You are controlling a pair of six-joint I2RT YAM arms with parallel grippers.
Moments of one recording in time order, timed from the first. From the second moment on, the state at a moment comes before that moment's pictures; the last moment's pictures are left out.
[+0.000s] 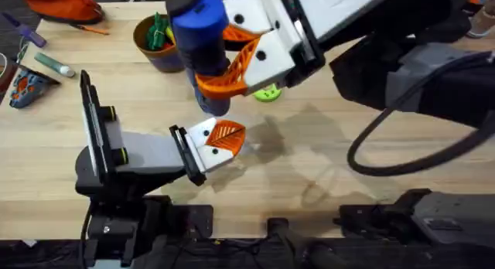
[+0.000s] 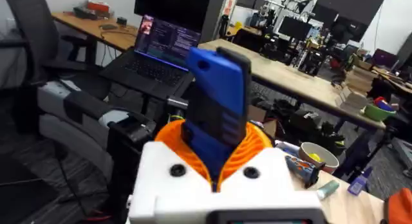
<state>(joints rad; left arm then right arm) 0.01 0.01 0.01 -0.12 1.10 0.04 0.64 1.50 0.93 1.14 -1.32 0.21</state>
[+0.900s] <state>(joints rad) 0.01 0.01 0.01 -0.12 1.10 0.04 0.70 1.51 0.93 1.16 -1.31 0.20</state>
